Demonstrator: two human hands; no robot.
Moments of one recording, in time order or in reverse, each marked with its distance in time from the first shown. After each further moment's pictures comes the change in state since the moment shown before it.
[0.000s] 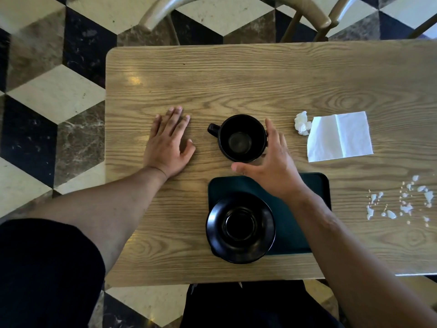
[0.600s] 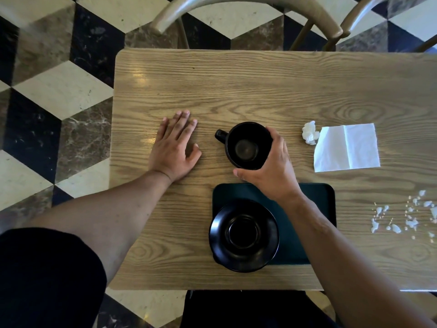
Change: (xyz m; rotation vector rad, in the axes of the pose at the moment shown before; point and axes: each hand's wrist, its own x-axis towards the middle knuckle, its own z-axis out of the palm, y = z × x) left_hand -0.001 -0.001 0.003 -0.006 0.047 0.027; right_hand 0.021 0.010 0.019 -0.008 0.114 -0.073
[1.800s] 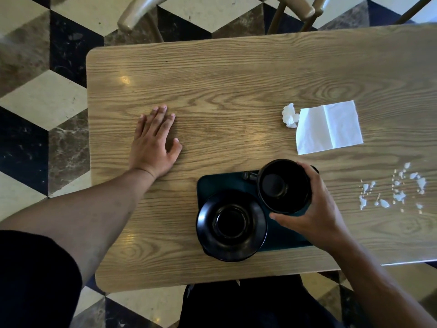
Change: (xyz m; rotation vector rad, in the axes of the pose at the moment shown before) left_hand 0.001 0.001 0.000 -0.006 -0.036 -0.039; right_hand -0.108 0.089 -0.069 0.037 -0.006 -0.044
